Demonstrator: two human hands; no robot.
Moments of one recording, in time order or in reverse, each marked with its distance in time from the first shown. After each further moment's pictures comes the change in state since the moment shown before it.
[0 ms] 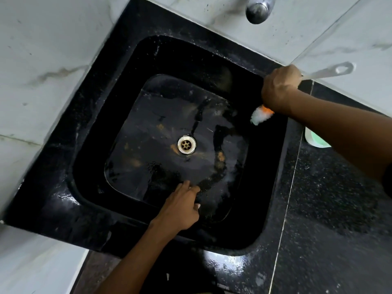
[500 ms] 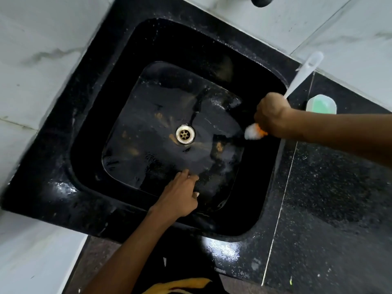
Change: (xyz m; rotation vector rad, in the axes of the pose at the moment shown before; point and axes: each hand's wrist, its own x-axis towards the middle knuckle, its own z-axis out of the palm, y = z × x) left_hand -0.001 0.001 -0.001 -0.007 -0.005 -0.003; right_hand -0.061 -0.032 0.027 -0.511 -0.001 -0.565
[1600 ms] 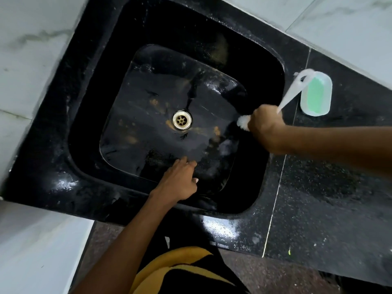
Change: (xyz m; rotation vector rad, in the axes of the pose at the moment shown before) left_hand -0.006 0.002 -0.007 0.036 -0.100 -0.013; right_hand -0.030 -0.070 -0.002 0.182 -0.093 0.092
